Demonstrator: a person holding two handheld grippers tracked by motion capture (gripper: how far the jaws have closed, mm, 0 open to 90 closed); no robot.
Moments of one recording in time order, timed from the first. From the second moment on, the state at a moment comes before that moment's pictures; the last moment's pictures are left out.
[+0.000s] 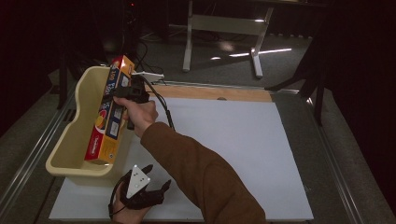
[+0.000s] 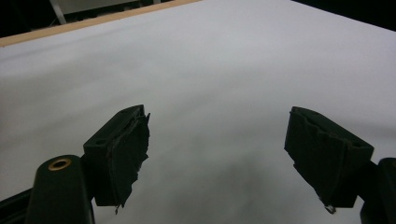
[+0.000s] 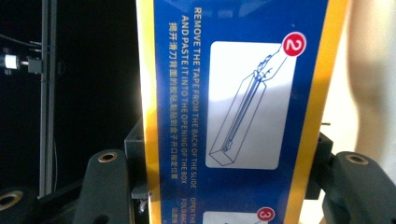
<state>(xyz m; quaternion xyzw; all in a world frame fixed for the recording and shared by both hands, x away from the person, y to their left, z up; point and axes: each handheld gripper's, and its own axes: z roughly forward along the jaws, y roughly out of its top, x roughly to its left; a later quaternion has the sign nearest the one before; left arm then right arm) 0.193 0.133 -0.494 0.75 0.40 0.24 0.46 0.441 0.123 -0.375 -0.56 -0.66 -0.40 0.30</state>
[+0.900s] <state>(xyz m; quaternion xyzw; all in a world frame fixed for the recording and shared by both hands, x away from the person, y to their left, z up) 0.193 0.137 -0.493 0.75 0.40 0.24 0.46 0.438 0.146 -0.401 -0.60 -0.66 -0.34 0.30</state>
